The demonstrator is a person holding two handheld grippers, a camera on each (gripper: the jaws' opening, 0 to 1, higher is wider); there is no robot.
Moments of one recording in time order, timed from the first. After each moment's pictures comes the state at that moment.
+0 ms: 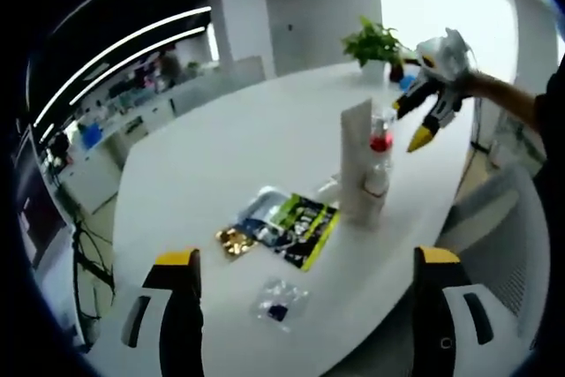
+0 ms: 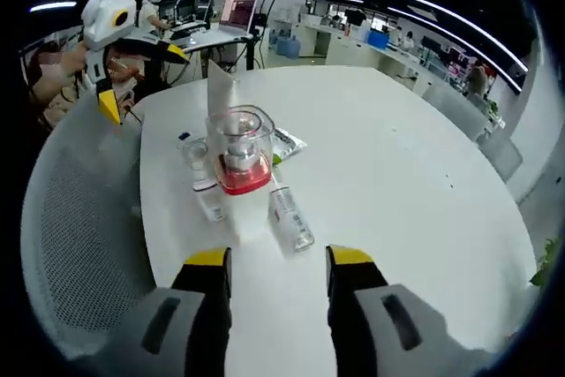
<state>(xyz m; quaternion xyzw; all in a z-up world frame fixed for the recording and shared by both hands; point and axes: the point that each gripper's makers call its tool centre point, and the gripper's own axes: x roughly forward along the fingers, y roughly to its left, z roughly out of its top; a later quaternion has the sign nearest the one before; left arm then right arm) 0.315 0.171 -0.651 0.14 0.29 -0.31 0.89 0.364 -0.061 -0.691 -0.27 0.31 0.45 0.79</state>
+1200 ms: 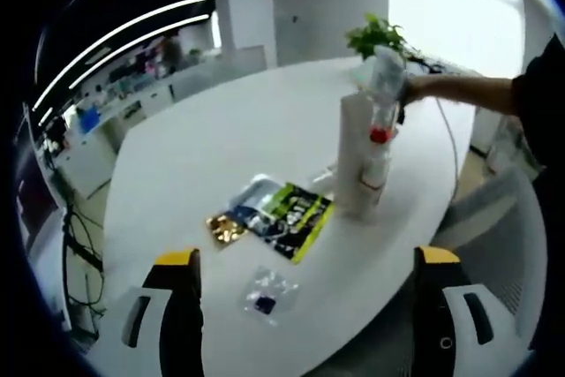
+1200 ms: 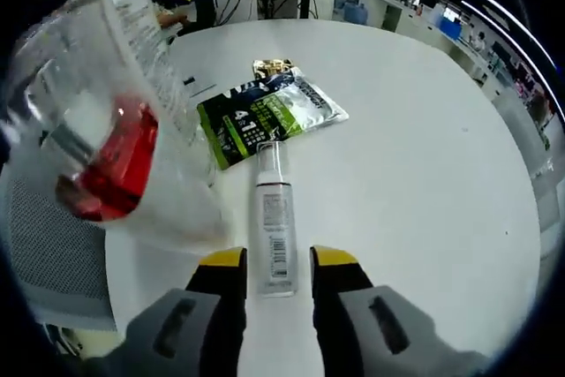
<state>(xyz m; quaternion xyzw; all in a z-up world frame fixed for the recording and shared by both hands) 0.308 0.168 -0.667 0.12 0.32 -0.31 0.89 0.409 -0.018 -0.771 -0.33 0.37 0.55 0.66</state>
